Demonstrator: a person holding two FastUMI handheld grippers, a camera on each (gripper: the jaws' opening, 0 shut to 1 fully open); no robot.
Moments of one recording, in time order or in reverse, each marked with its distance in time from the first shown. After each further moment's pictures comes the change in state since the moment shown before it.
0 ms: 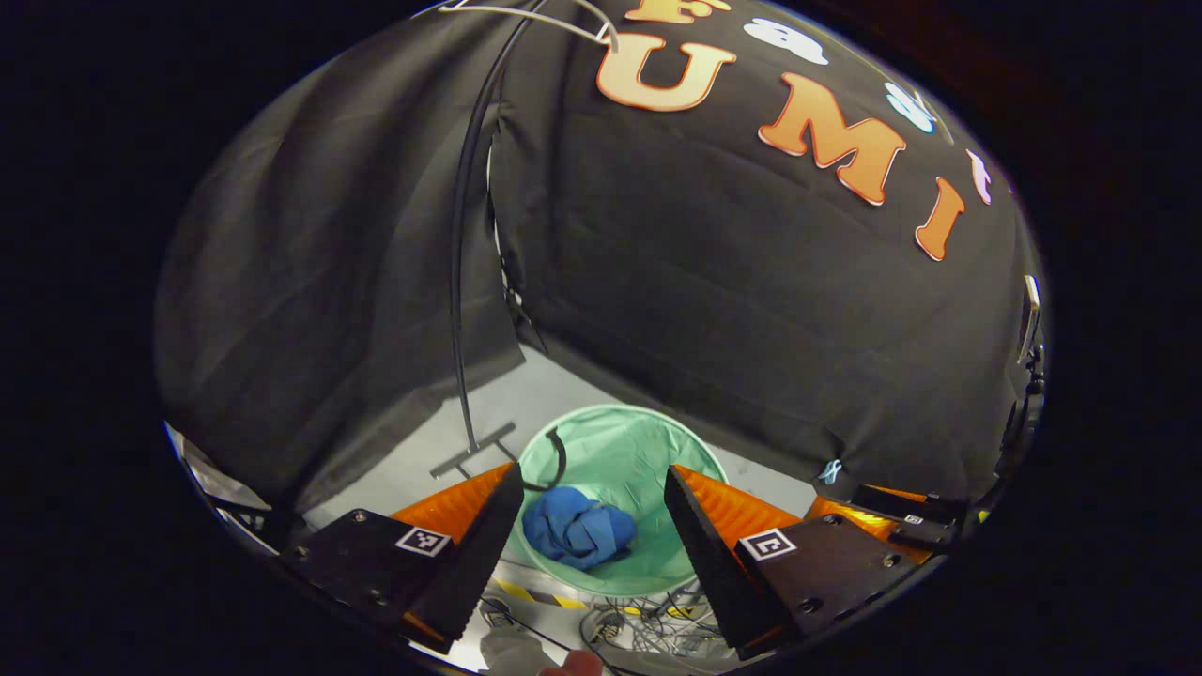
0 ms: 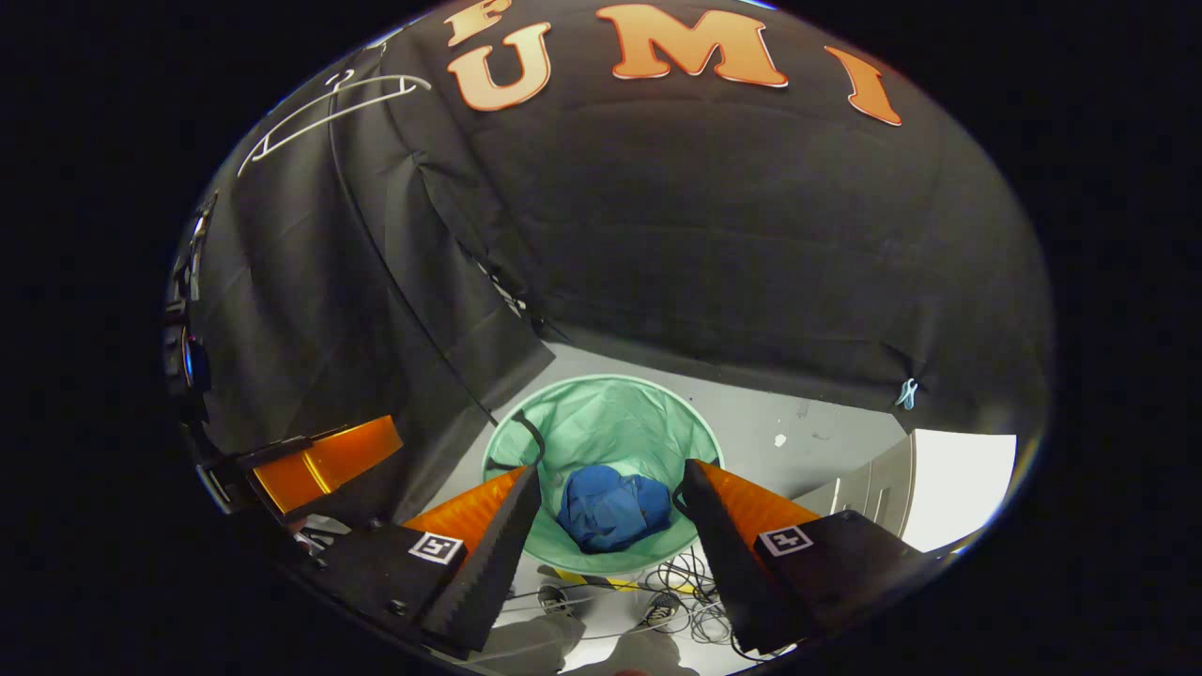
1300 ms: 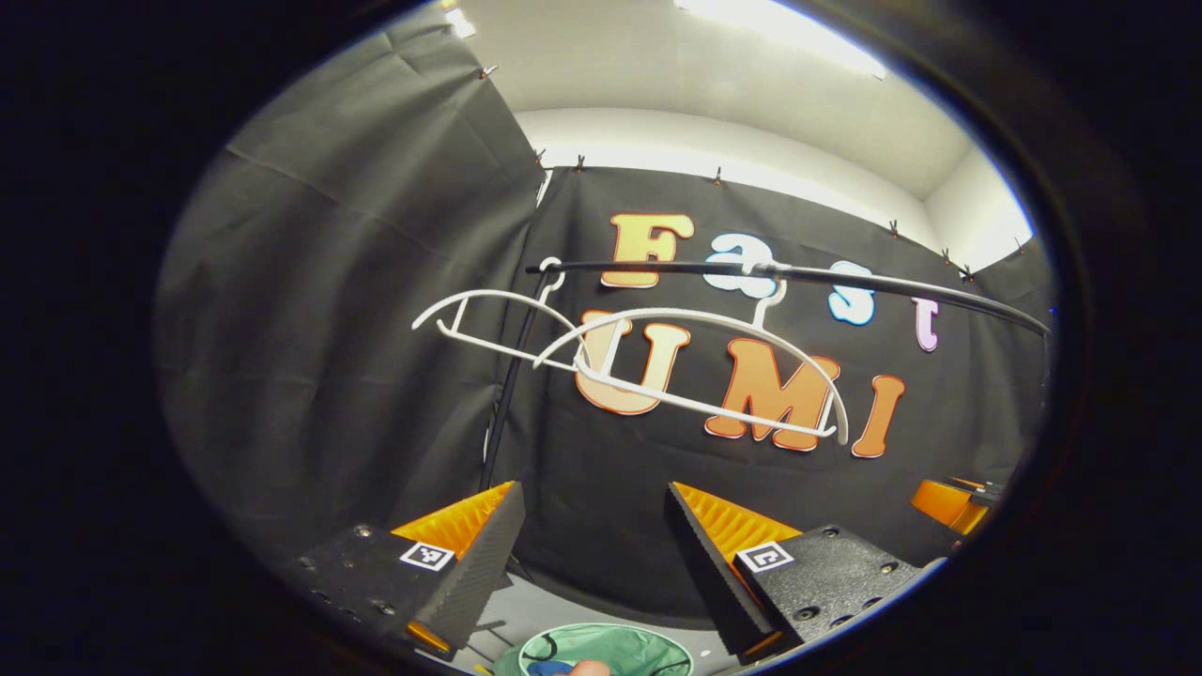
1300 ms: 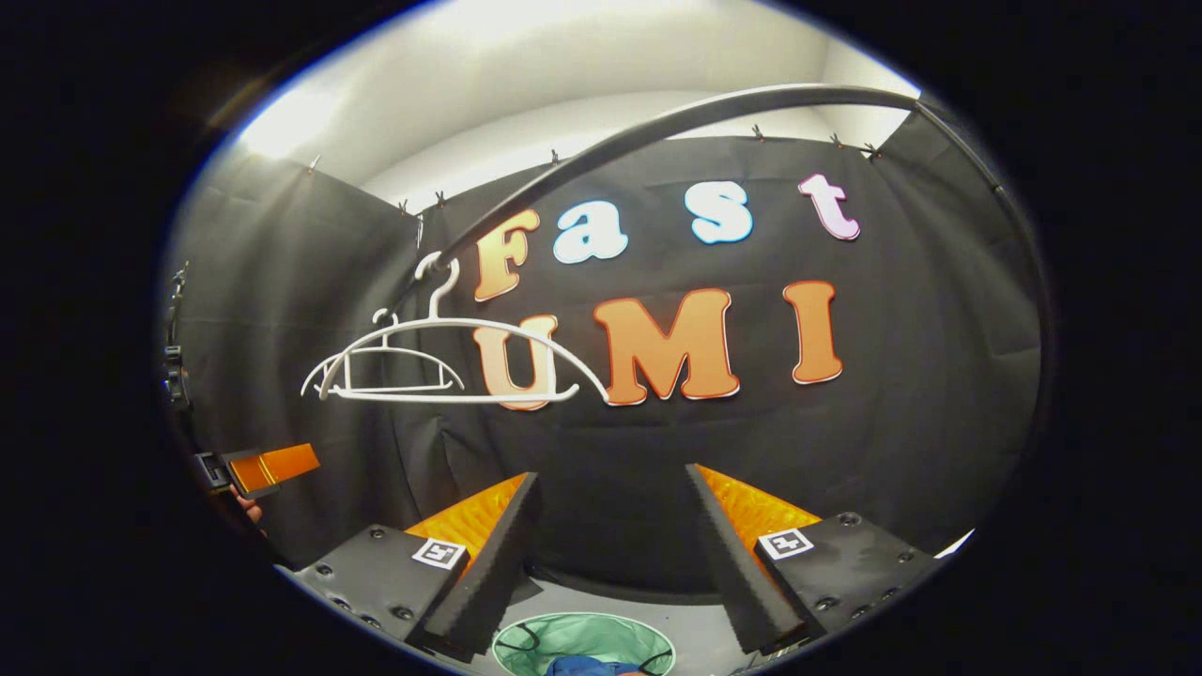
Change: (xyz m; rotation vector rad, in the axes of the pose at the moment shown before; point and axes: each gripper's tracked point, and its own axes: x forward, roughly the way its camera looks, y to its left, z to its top) left arm -0.220 -0.013 0.244 -0.017 -0.784 -0.052; right arm -0.272 0.000 0.225 -0.095 -0.866 -0.021
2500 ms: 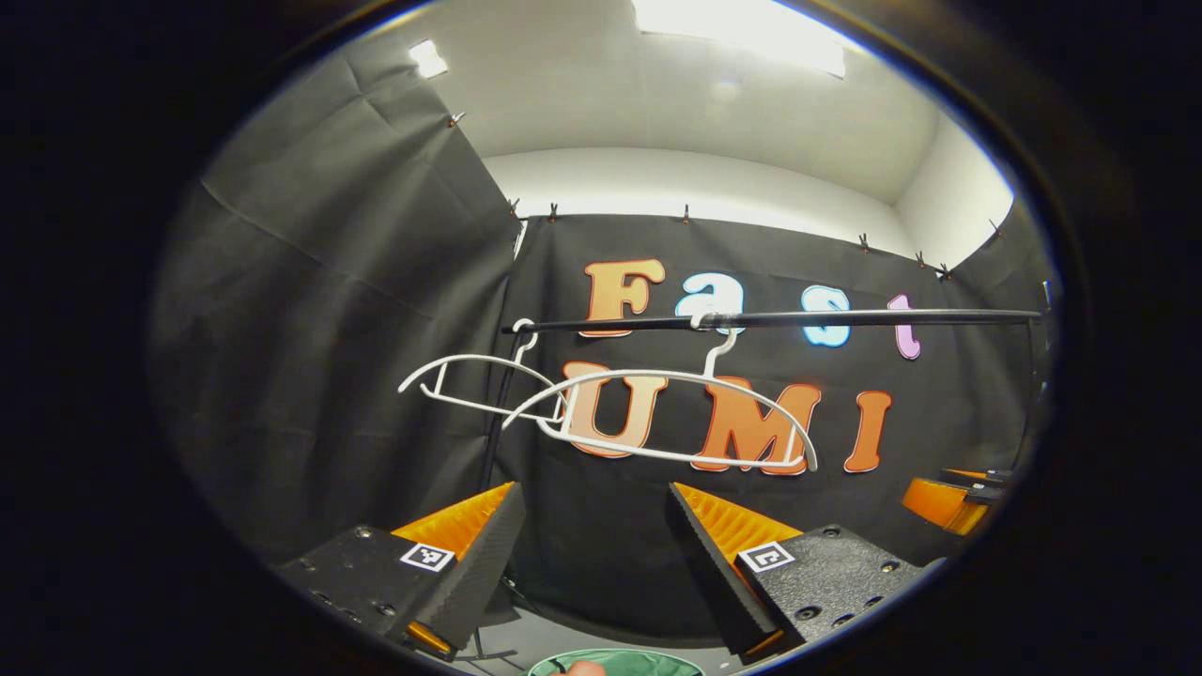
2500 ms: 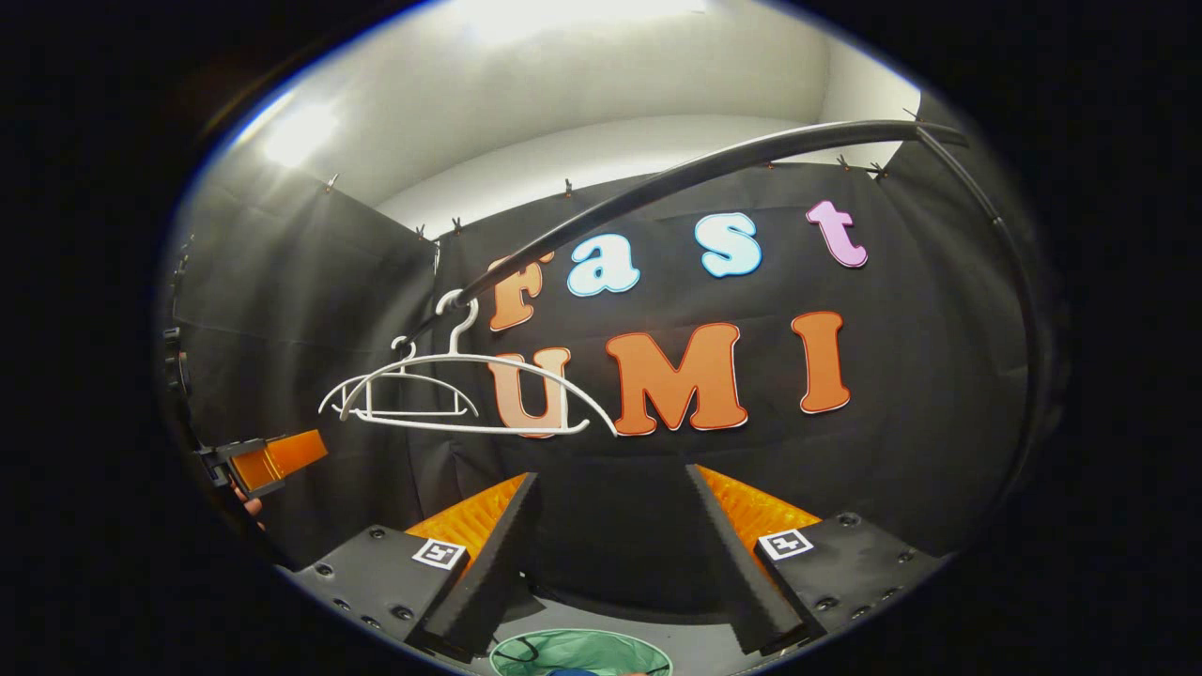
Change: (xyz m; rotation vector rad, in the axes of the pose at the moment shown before) left arm -0.021 -0.027 0.035 0.051 -0.149 -0.026; right arm -0.010 0.004 0.019 0.000 -0.075 0.048
